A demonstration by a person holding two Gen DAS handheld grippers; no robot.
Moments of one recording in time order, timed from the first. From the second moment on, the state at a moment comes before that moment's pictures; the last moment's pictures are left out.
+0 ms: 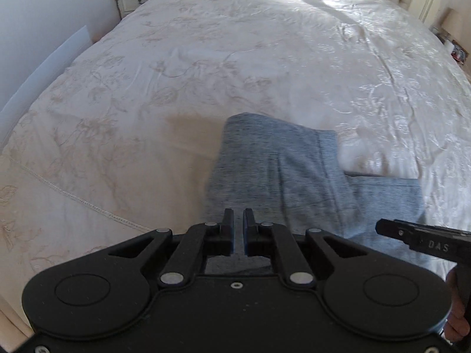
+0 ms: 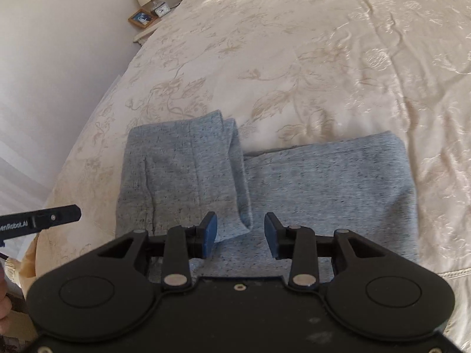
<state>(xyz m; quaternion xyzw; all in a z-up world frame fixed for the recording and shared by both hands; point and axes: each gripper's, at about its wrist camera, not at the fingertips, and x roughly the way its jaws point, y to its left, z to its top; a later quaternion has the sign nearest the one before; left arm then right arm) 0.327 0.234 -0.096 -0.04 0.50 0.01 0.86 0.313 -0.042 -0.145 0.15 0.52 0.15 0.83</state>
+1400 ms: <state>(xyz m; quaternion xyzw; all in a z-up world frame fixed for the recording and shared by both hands) 0.398 0.256 -0.186 0.05 0.56 -0.05 0.82 0.409 0.015 -0.190 0.15 0.56 0.22 0.78</state>
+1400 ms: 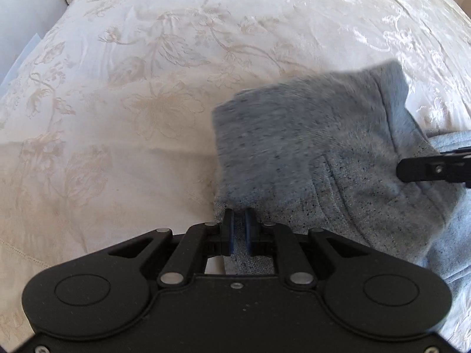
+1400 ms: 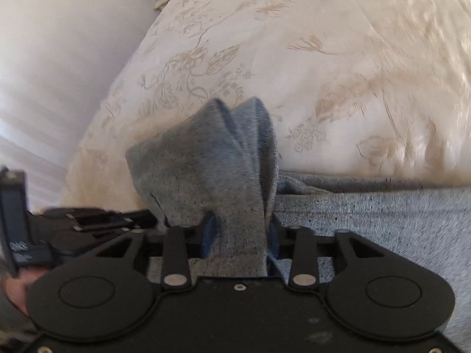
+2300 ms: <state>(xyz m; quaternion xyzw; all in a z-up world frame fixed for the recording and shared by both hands) 0.265 0.112 -0.167 0.10 0.51 -0.06 0.85 0.368 -0.025 0.000 0.15 0.46 0.24 0.84</state>
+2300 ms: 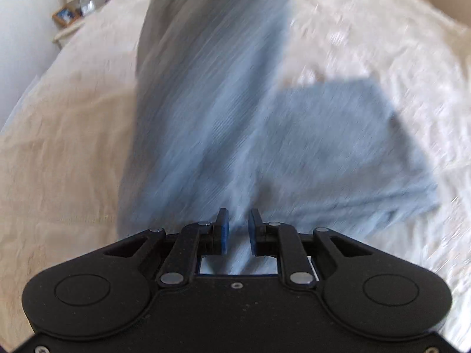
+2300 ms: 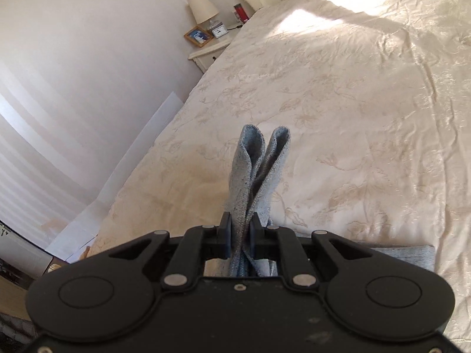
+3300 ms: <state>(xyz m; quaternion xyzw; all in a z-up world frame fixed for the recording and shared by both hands) 0.319 0.147 -0.127 0.03 0.48 -0.11 0.87 0.326 -0.131 -0.153 0.11 0.56 -0.03 0.82</state>
